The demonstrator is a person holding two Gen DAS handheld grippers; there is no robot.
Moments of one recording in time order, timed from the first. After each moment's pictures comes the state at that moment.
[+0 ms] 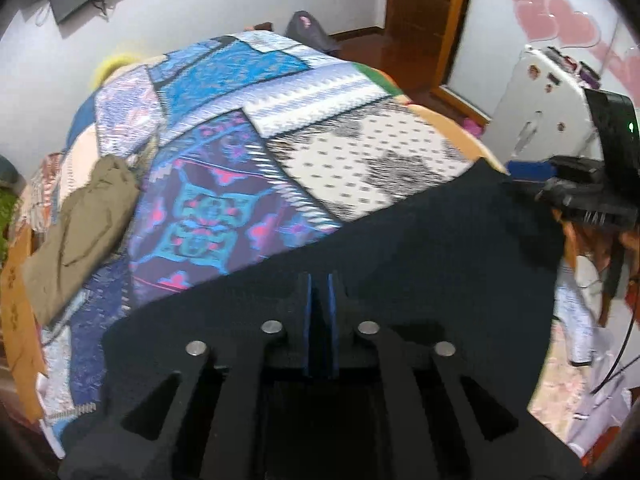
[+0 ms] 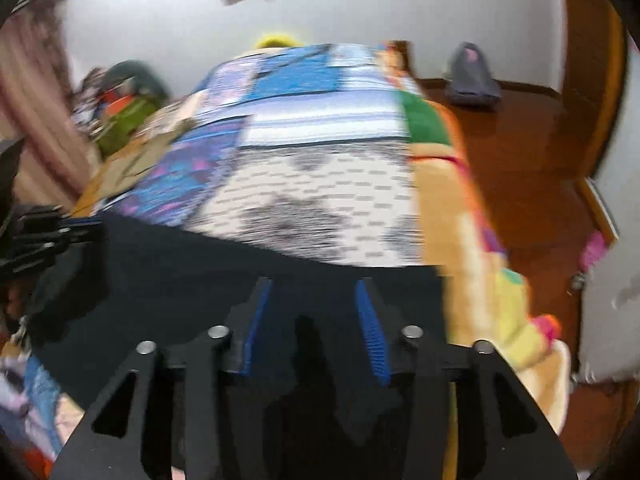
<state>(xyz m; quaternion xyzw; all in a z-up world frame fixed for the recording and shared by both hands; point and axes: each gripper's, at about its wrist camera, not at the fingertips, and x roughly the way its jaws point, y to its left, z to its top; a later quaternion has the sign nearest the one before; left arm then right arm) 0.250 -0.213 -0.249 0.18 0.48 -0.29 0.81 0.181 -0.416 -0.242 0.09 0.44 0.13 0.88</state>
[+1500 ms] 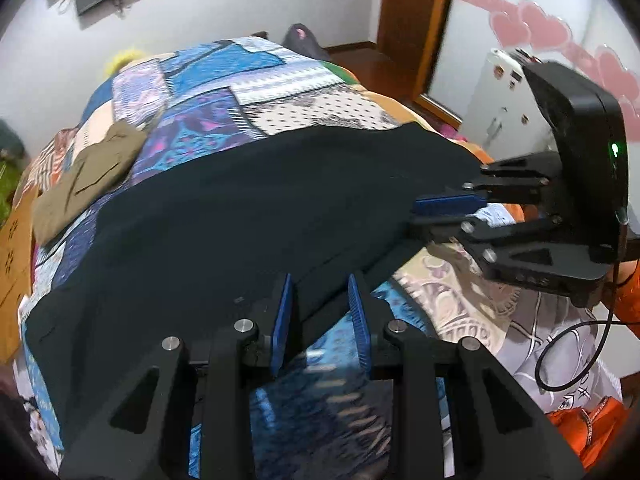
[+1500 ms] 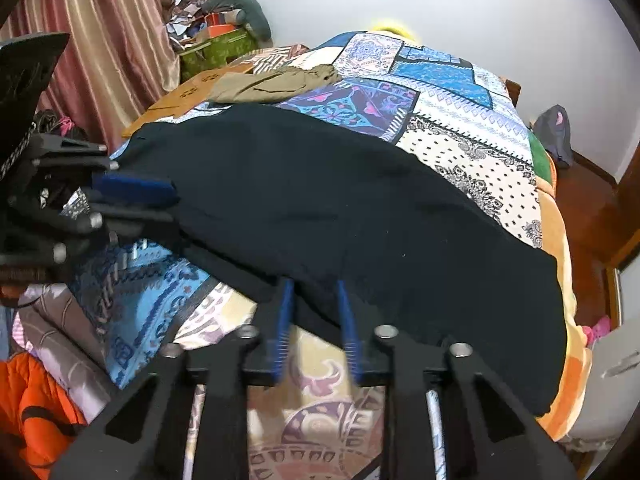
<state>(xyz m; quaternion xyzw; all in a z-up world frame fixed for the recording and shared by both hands) 0.104 -0.178 -0.232 0.15 0.46 -0.30 0.82 0.097 -0.300 -0.230 -0.05 0.44 0.23 0.87</state>
